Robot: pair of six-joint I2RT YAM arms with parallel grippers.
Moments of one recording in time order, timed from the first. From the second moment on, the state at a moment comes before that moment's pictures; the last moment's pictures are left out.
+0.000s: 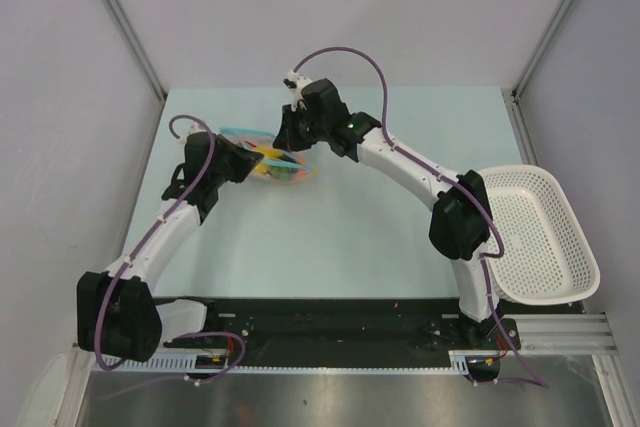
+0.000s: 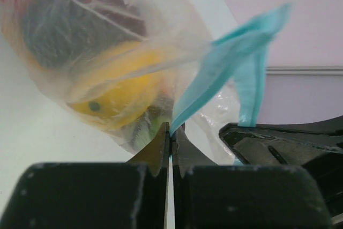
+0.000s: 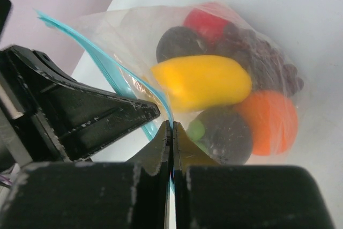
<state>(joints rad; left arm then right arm) -0.18 1.21 0.83 -0.09 0.10 -1.05 0.77 2.07 1.97 -0.38 -0.24 0.46</state>
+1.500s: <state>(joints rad) -0.34 1.55 1.34 -0.30 0.45 -0.56 0.54 1.81 1.58 -0.50 -0.59 0.33</state>
